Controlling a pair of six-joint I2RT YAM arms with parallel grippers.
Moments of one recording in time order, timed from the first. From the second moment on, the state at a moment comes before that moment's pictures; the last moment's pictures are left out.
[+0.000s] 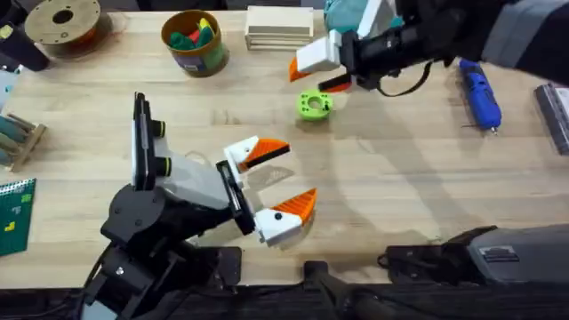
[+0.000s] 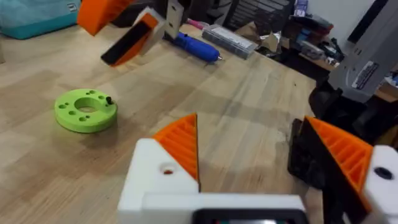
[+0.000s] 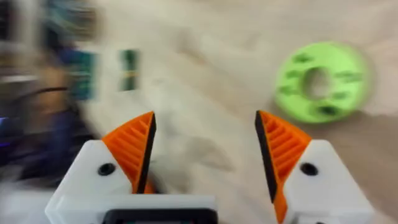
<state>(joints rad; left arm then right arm) -0.46 0.01 0.01 -0.06 0.69 -0.30 0.35 1.57 1.18 -0.58 -0.66 0.36</state>
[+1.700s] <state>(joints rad) -0.46 0.01 0.01 -0.06 0.68 -0.17 0.47 1.79 1.23 -0.66 -0.03 -0.30</state>
